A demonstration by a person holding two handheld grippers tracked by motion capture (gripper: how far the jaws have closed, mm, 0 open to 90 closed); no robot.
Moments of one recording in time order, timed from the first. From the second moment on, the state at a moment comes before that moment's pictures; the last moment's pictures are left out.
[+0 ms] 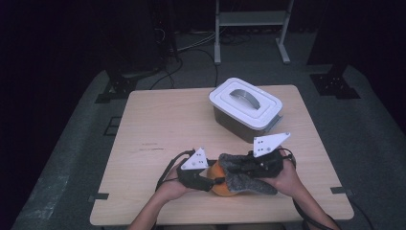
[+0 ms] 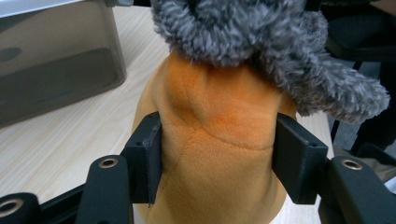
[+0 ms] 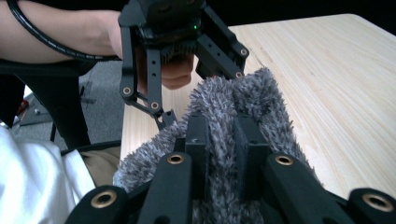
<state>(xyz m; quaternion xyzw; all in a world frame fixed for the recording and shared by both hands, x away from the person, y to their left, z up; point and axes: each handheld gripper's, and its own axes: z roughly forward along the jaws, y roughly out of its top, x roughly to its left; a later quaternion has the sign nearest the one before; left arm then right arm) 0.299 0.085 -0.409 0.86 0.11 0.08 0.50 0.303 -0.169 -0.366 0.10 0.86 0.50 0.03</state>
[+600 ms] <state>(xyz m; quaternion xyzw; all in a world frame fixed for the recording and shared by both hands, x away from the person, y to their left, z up) 0.307 0.093 -0.414 0.85 0.13 0.01 0.52 0.315 -0.187 -0.379 0.12 0.87 0.49 -0.01</state>
